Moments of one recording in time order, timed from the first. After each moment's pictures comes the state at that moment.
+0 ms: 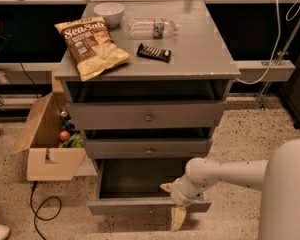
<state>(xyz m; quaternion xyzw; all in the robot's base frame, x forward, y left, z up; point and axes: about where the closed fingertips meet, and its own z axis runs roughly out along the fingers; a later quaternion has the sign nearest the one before) 0.456 -0.073 0.347 -0.73 0.64 0.20 0.14</state>
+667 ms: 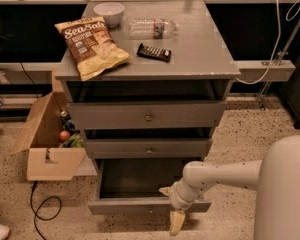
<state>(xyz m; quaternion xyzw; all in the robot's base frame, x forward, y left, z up) 0.442 -0.070 0.336 -0.73 0.64 0.20 0.12</state>
